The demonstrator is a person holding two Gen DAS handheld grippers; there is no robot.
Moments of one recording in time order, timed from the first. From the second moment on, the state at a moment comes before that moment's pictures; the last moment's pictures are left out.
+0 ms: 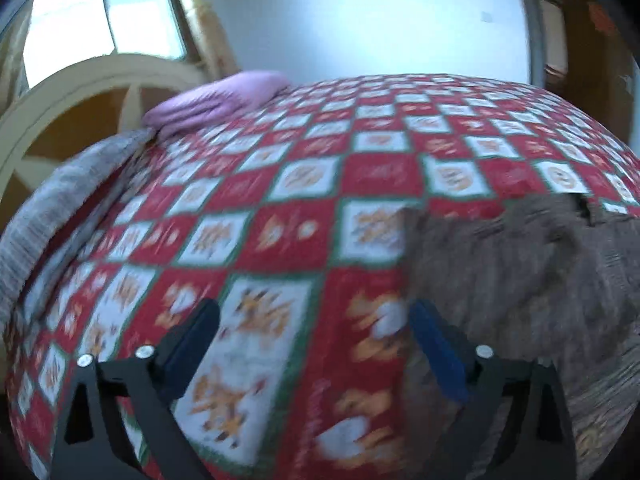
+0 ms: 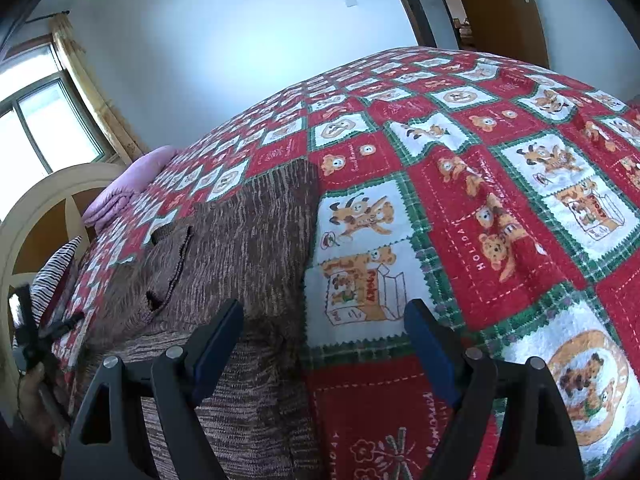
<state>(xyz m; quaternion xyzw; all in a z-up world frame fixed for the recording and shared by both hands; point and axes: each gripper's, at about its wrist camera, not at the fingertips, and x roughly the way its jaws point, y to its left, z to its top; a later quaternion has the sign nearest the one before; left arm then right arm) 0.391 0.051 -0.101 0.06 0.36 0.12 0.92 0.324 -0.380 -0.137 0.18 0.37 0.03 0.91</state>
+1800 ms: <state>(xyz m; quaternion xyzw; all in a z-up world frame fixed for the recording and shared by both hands) 0.427 0.053 -0.131 0.14 0.40 0.18 0.89 0.369 -0.268 -0.124 0.04 0.43 0.07 0.90</state>
